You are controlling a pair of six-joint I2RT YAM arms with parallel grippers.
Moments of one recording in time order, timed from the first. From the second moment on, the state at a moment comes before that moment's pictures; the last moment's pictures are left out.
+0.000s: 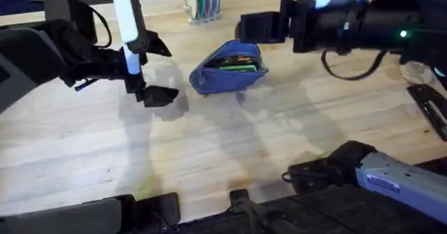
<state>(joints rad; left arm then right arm) -0.01 1.57 1.00 -0.66 0.79 1.44 0.33 0.96 0.99 -0.65 -0.31 0.43</state>
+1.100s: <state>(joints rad) -0.01 1.69 1.00 -0.66 0.79 1.47 0.69 1.31 0.99 -0.58 -0.11 0.84</state>
